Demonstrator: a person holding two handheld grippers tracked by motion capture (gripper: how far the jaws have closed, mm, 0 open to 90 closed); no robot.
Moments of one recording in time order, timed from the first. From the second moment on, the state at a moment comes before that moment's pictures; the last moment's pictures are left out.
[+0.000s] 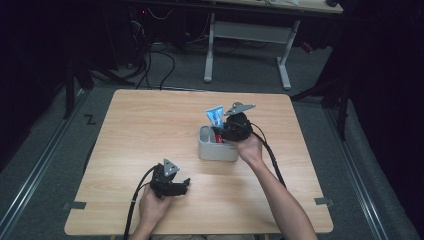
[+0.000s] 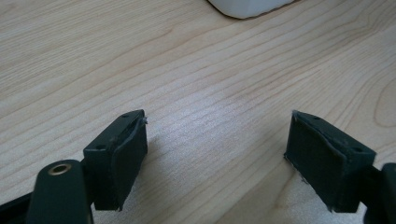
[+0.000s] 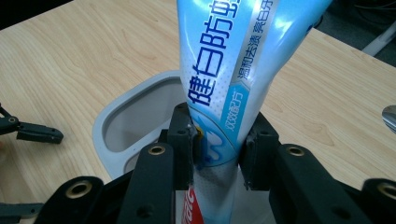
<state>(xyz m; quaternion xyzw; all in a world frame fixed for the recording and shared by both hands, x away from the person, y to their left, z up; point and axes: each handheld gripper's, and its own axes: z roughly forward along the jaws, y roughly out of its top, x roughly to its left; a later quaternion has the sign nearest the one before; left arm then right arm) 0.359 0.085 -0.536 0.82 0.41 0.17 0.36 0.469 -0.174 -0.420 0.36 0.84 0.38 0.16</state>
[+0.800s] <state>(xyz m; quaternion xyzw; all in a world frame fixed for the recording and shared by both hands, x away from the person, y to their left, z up) 0.360 0.084 -0.536 0.82 0.40 0.17 0.36 0.465 -0.181 -0.426 0.38 0.82 0.41 0.16</state>
